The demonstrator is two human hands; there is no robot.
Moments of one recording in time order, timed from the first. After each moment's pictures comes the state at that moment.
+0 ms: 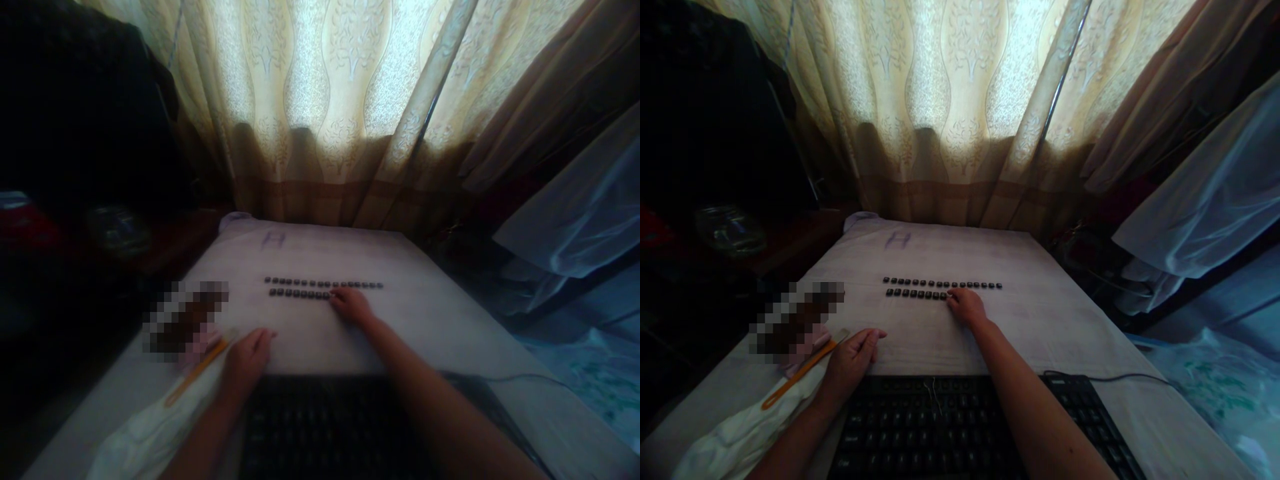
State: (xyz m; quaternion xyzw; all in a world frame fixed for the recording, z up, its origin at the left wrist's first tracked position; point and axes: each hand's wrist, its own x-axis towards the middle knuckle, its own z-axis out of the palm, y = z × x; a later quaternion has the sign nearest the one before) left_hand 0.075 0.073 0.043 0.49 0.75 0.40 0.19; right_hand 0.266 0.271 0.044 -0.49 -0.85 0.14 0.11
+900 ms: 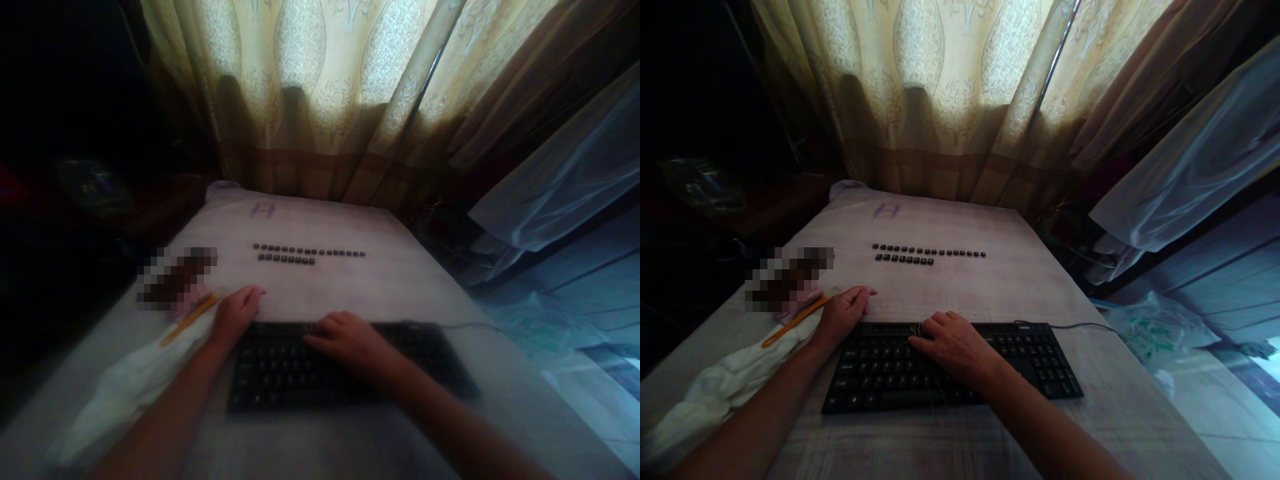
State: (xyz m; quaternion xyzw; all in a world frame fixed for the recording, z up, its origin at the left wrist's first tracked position) left_hand 0.077 0.071 0.044 0.53 0.74 0.38 0.15; right_hand 0.332 0.116 0.094 -0.10 -0.99 -0.04 0.05
